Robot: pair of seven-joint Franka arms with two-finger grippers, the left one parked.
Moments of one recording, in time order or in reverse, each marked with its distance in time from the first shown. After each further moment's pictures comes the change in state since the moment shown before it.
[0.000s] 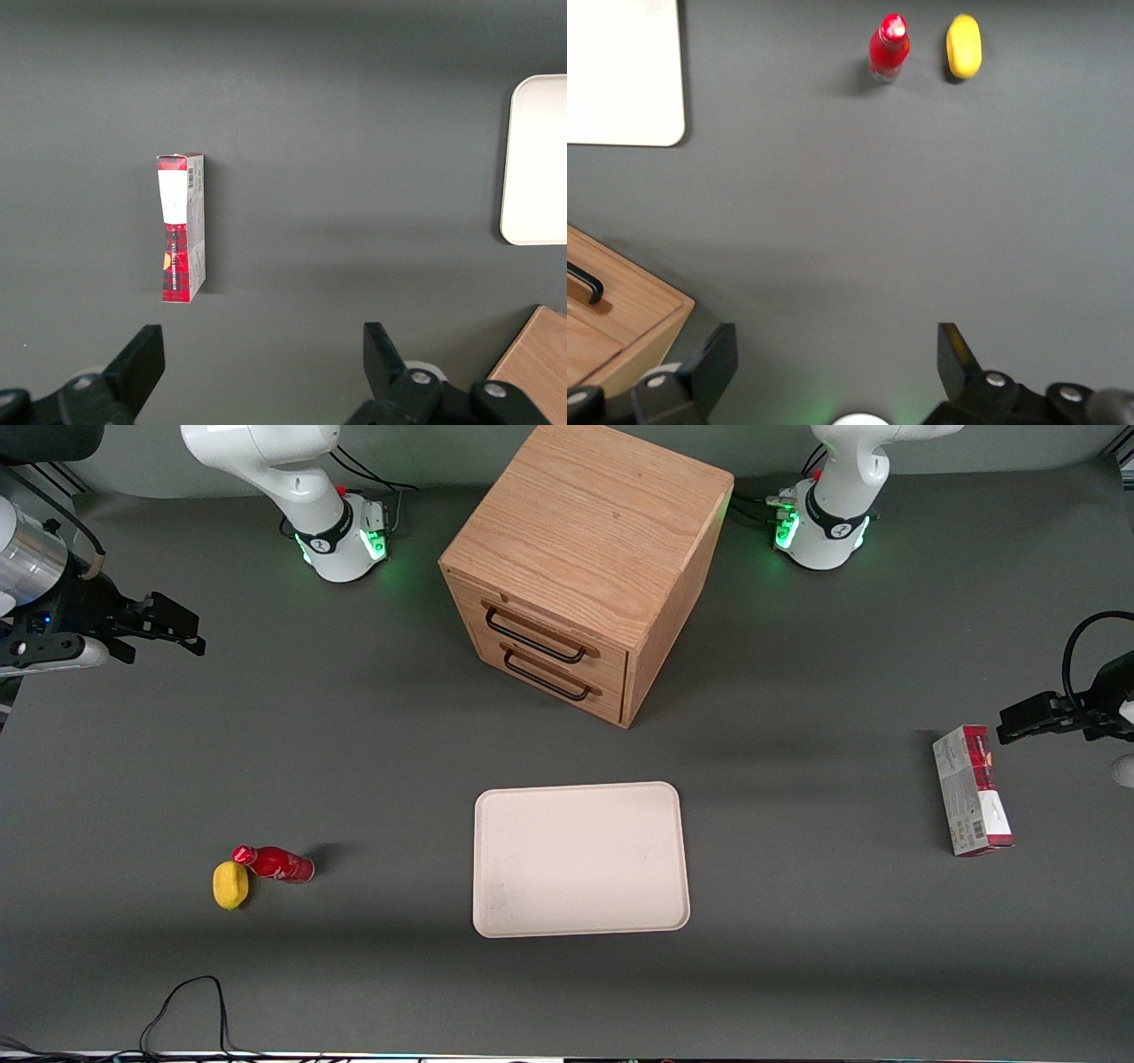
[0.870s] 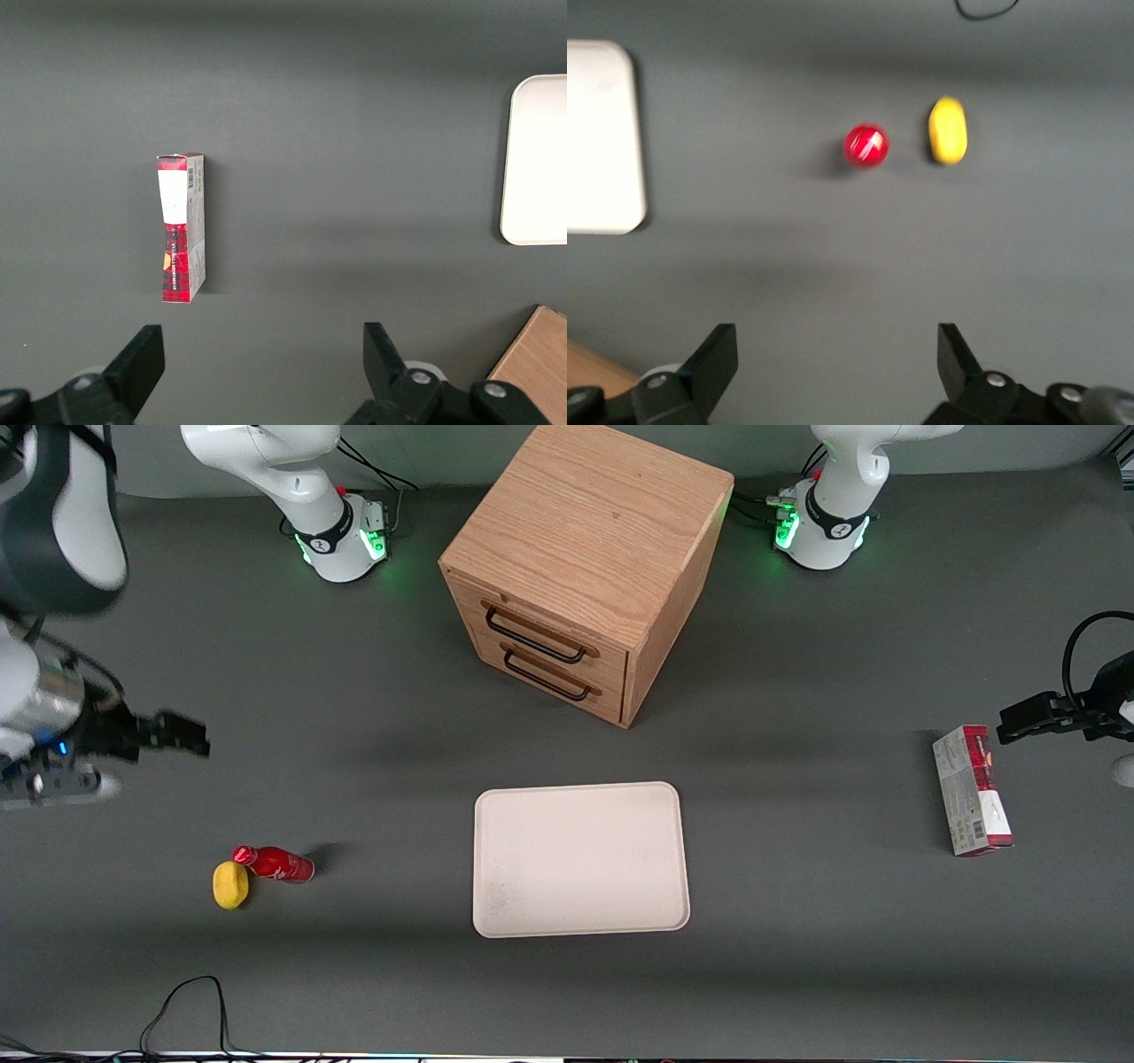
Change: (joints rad) arm -0.023 0.413 -0.021 0.281 -0.004 0.156 -0.038
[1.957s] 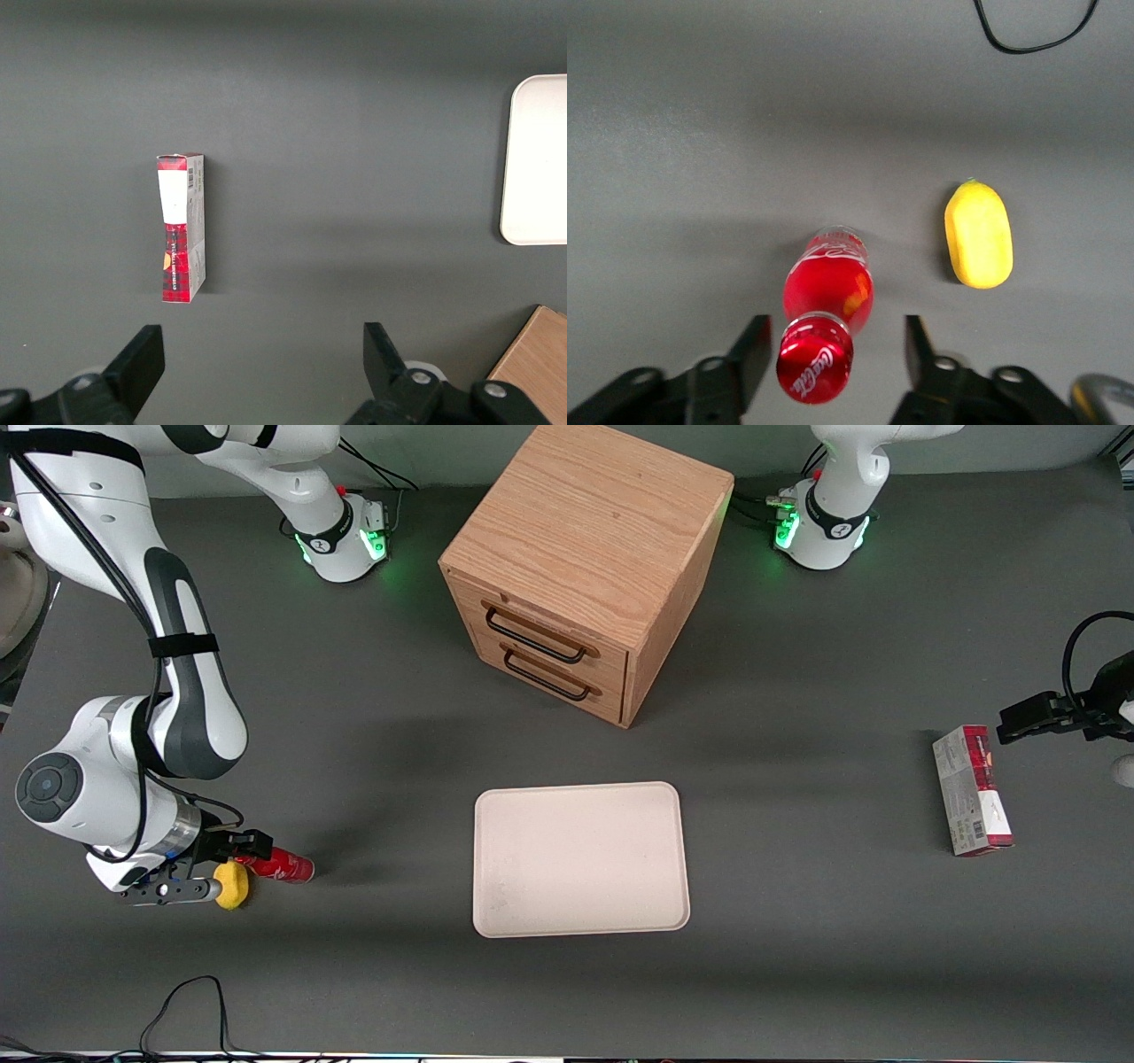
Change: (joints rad) arm -0.010 0.276 -0.017 -0.110 0.045 0.468 -0.035
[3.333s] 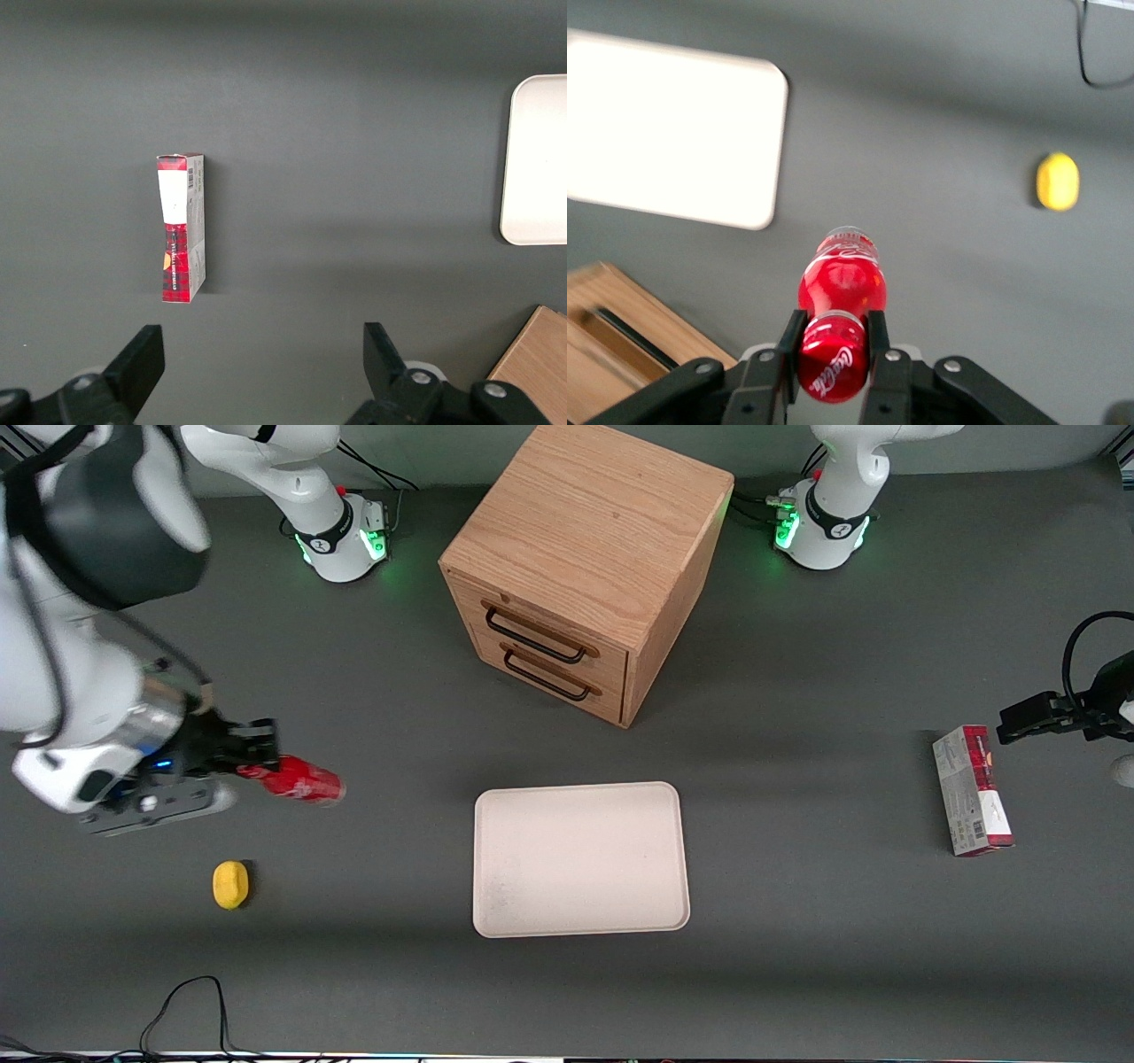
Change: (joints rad) arm 0.055 -0.054 0.365 0.622 -0.138 -0.735 0.260
